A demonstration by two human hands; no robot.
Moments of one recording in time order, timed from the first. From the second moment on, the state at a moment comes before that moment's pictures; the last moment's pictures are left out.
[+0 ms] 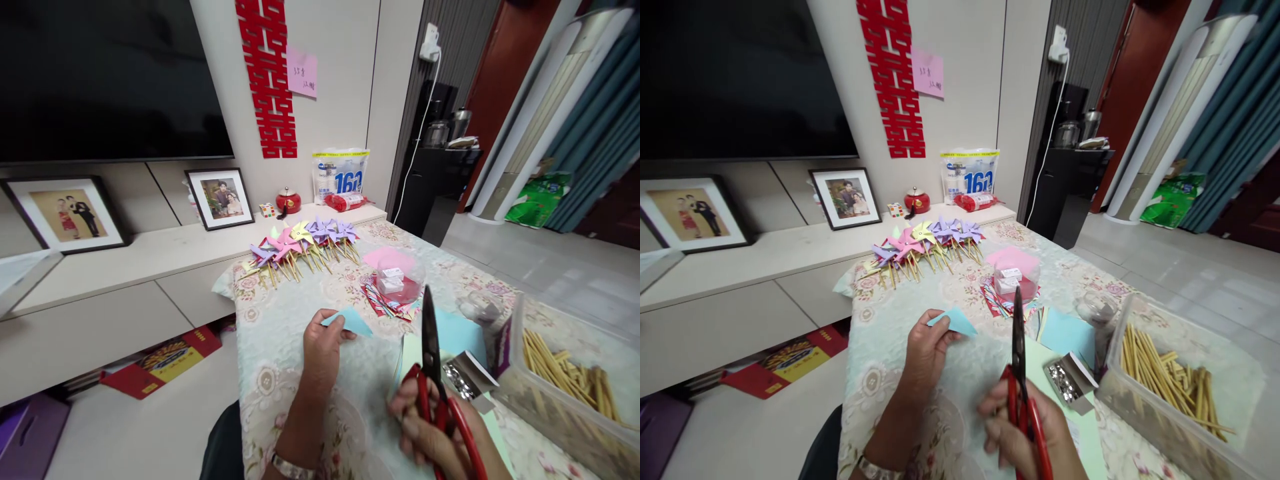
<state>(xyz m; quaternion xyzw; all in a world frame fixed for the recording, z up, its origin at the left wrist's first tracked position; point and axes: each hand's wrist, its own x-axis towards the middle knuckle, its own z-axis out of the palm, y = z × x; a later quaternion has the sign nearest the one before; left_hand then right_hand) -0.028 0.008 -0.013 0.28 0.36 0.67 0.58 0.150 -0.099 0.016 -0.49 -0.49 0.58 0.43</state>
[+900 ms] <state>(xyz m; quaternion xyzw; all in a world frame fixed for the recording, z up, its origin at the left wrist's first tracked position) -0.019 -0.003 -0.014 0.33 0.34 0.48 0.74 0.141 -0.013 0.030 -0.40 -0.50 0.52 0.57</state>
